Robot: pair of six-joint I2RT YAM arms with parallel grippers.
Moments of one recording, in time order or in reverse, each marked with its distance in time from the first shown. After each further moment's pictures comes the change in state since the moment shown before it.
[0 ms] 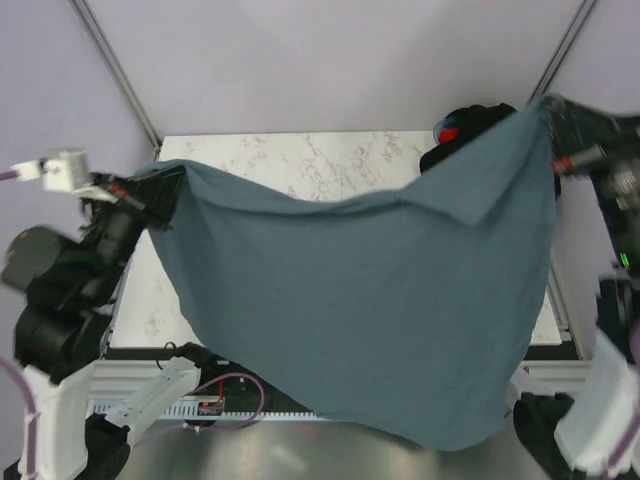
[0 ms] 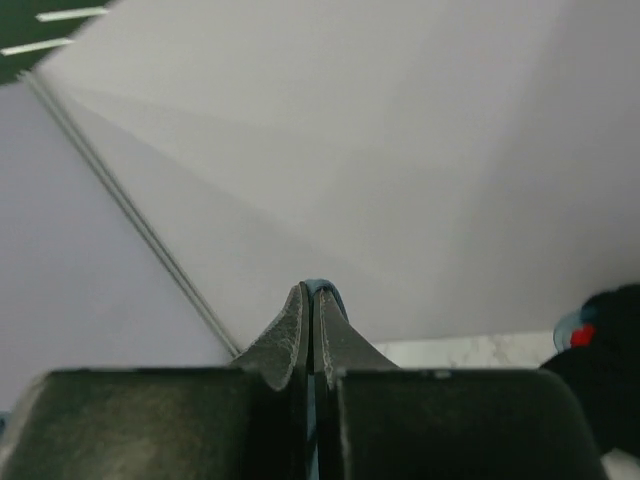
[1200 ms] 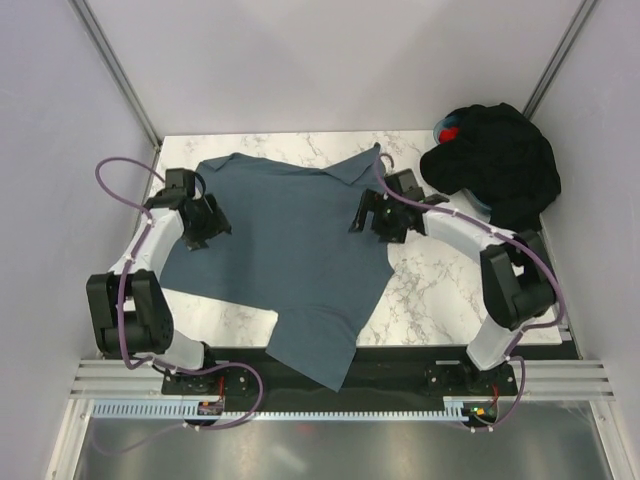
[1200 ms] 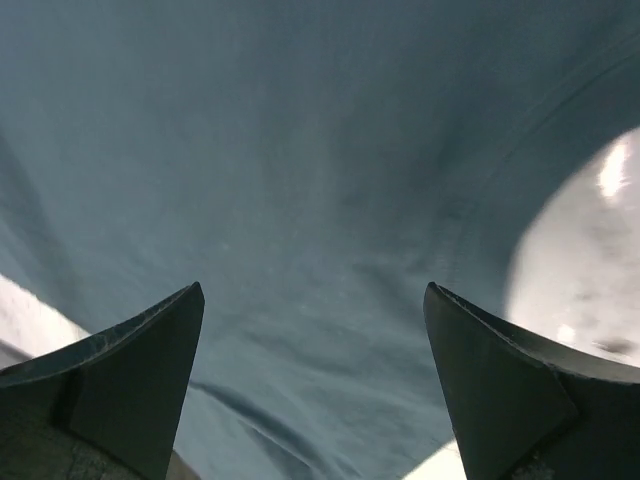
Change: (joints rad) left arm 0.468 0.771 -0.481 -0.061 0.092 -0.098; right arm 0.423 0.743 -0.877 0.260 0.061 0.094
